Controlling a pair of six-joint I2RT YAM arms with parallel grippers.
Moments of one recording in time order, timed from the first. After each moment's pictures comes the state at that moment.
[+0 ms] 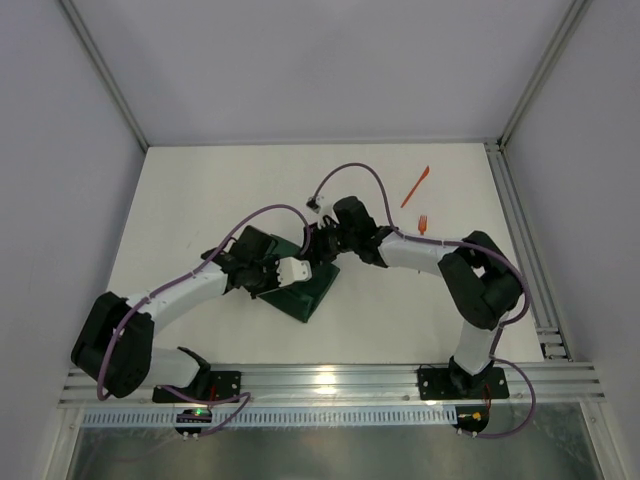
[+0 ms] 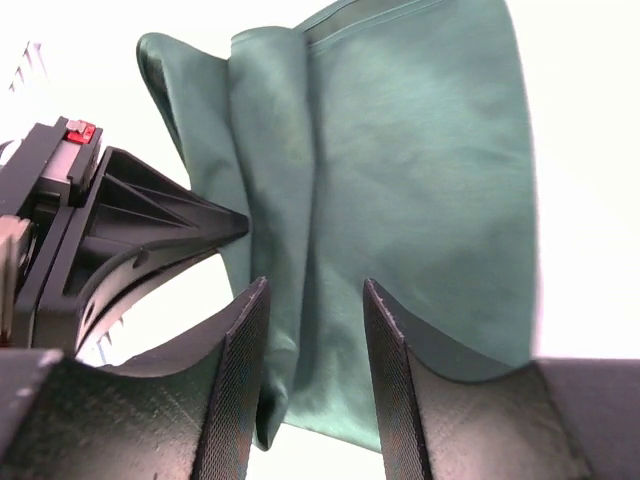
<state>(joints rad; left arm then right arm) -0.56 1.35 0.75 -0.49 0.24 0.82 0.70 1.83 1.07 0.15 -0.54 0.34</state>
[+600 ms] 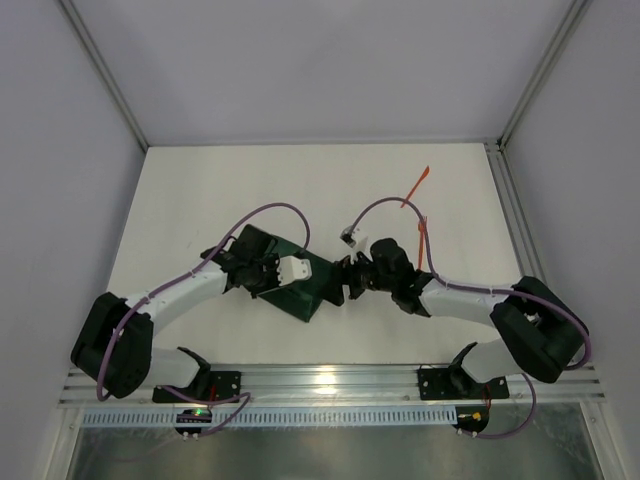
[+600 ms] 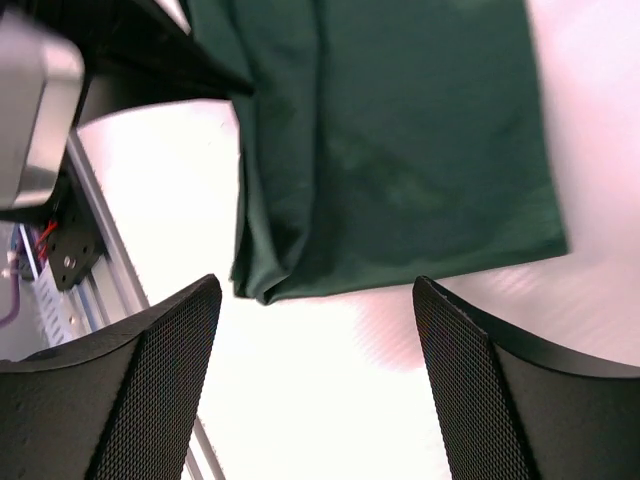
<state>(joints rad) -0.56 1.34 0.77 -0.51 0.26 0.81 0.72 1.41 0.55 0.39 -0.40 0.38</state>
